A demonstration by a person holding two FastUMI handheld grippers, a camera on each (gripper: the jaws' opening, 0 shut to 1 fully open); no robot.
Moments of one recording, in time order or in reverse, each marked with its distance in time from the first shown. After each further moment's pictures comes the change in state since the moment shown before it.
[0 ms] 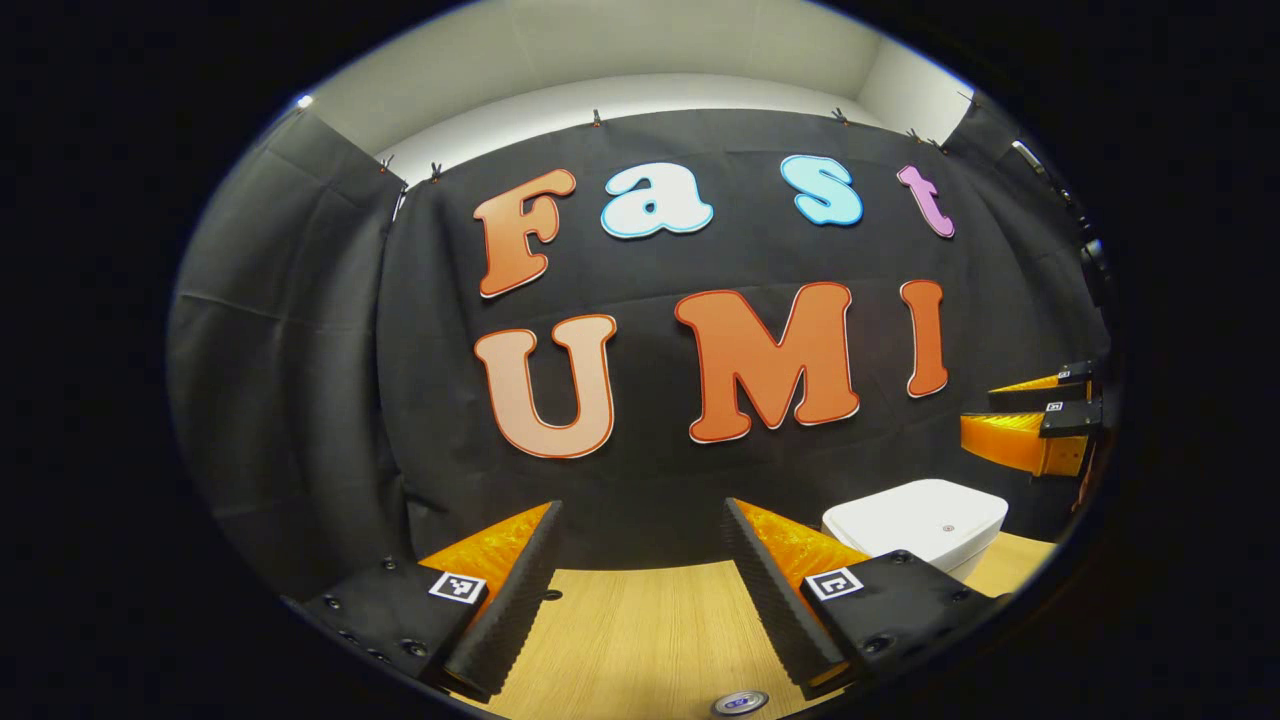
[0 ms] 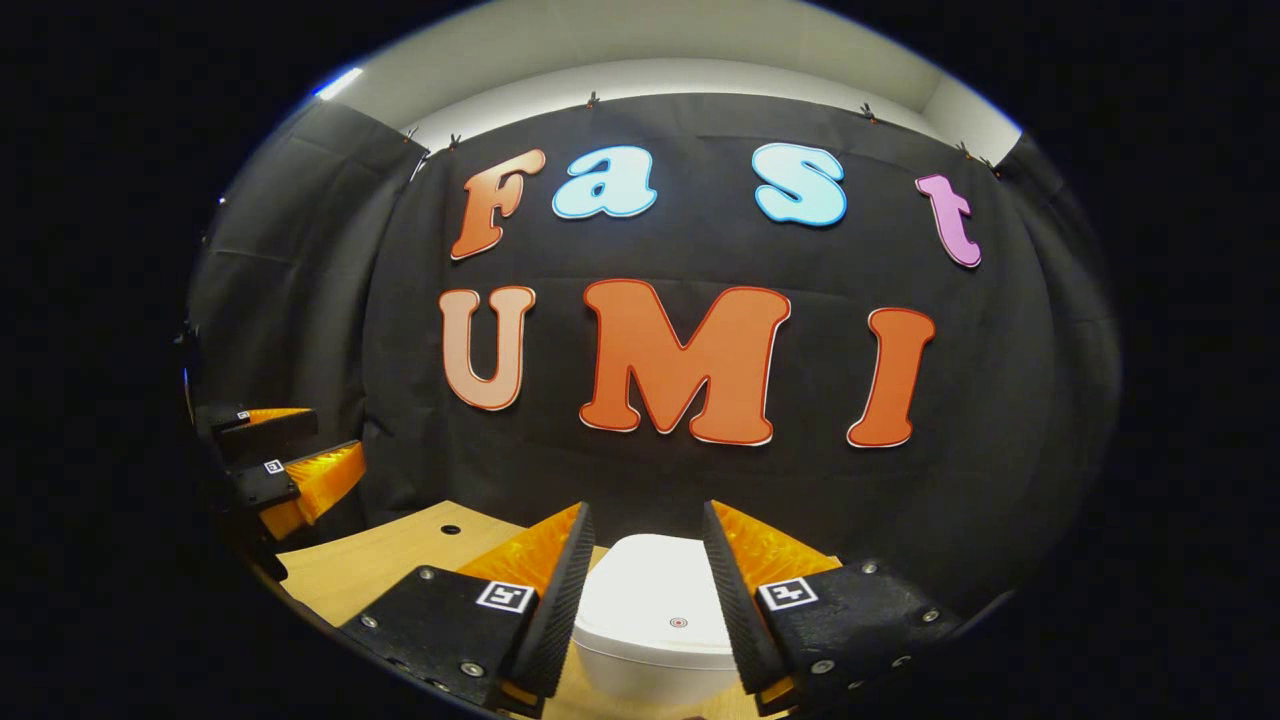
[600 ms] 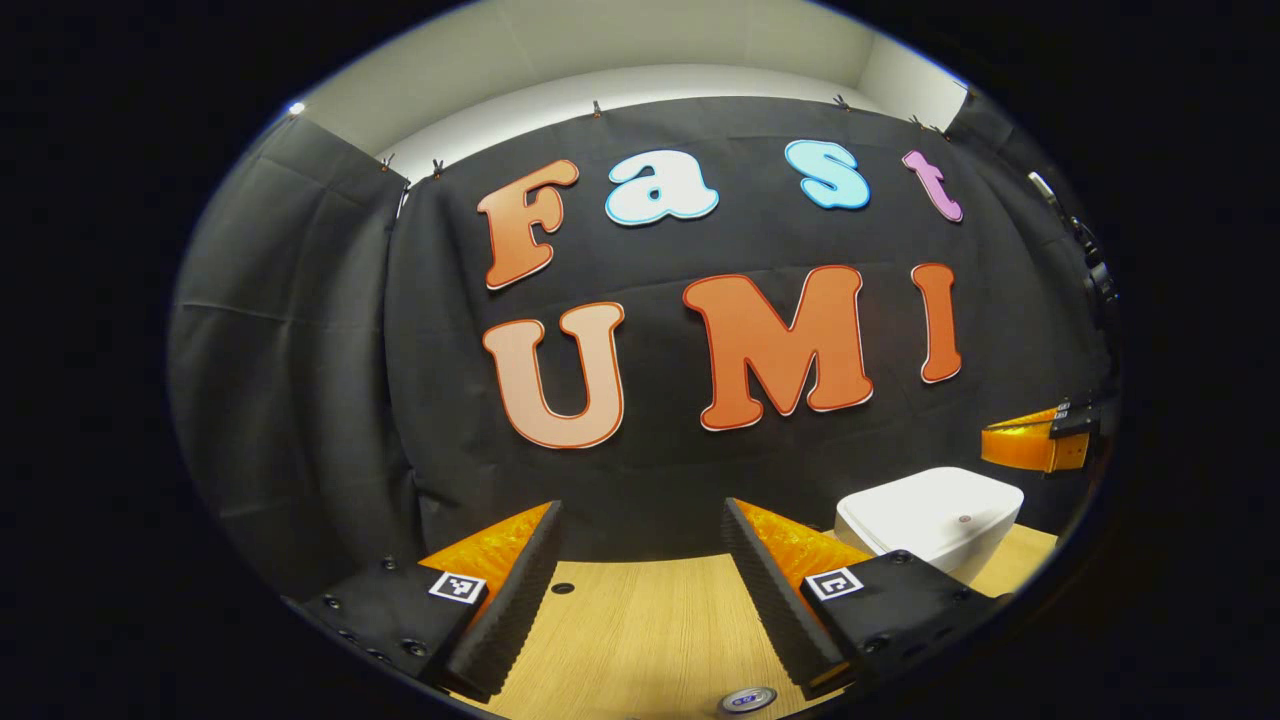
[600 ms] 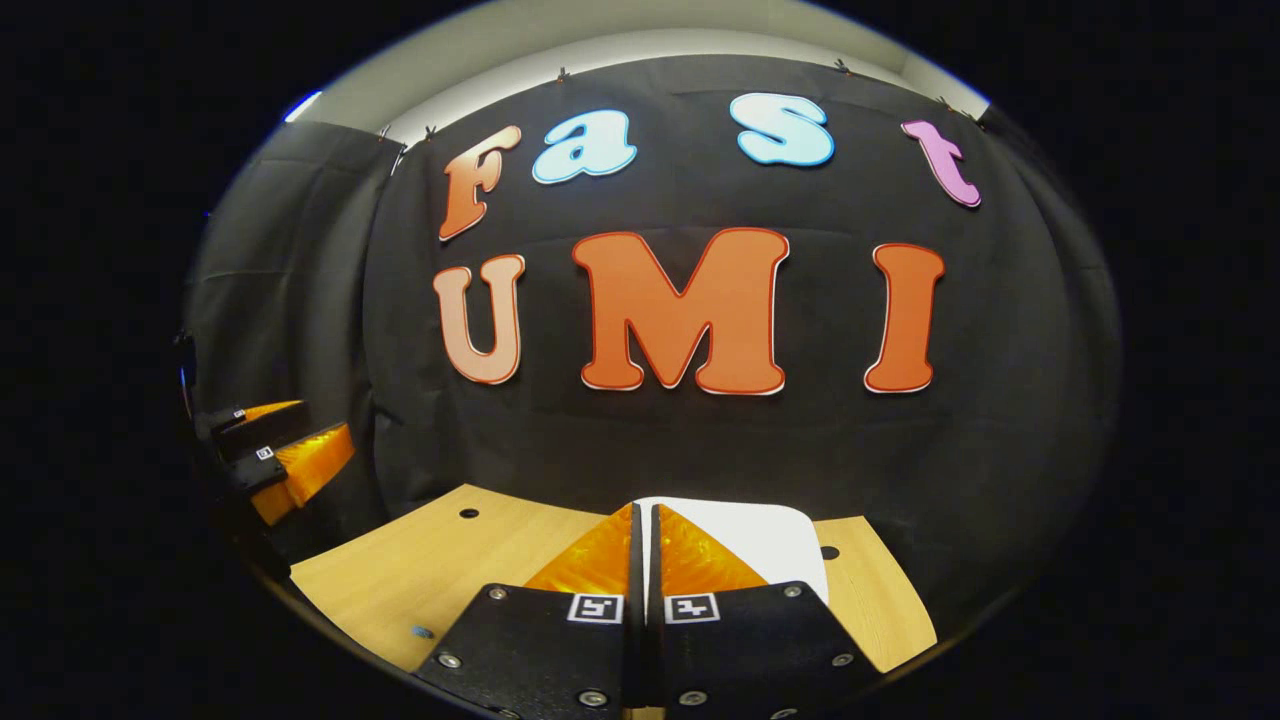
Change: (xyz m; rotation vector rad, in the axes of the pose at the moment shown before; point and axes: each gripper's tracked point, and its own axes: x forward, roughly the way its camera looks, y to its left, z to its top) left arm 0.008 0.001 -0.012 0.022 0.043 0.036; right arm 0.013 -0.001 -0.051 0.077 0.145 0.078
